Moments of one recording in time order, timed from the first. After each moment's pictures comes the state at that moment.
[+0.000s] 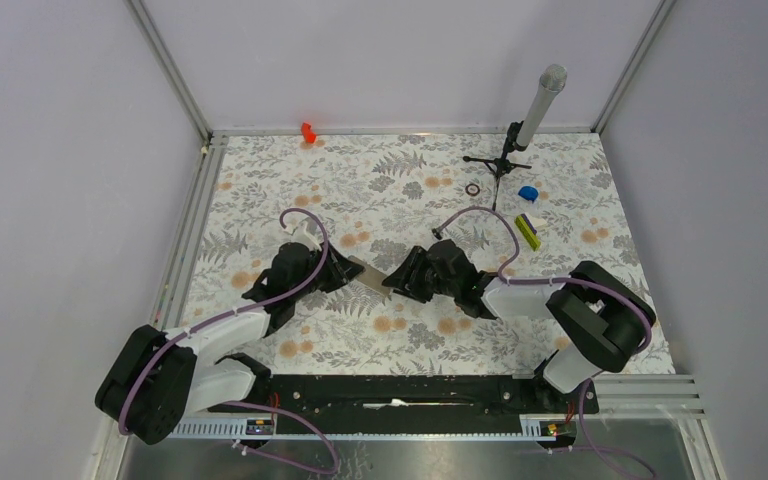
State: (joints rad) left arm -0.51 1.14 0.35 0.32 0.17 -0.89; right arm 0.80 1.58 0.59 0.38 -0.13 1.18
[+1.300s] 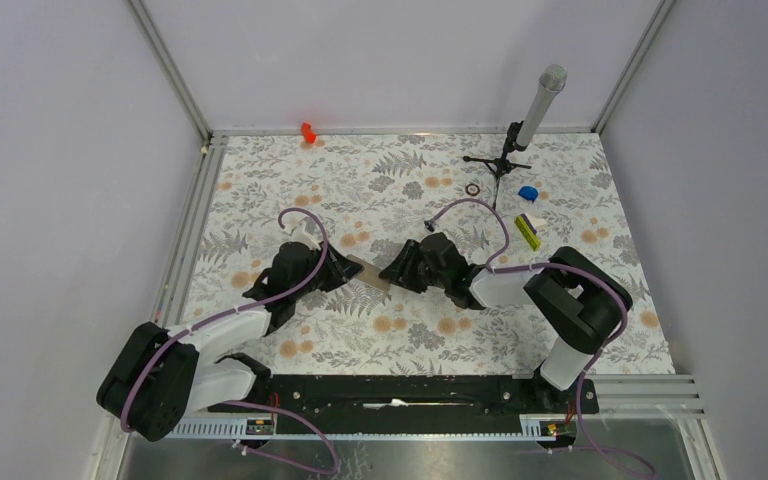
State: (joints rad) left arm -0.51 1.15 0.35 0.32 0.15 -0.90; right arm 0.78 1.71 0.67 0.43 -0.10 1.09
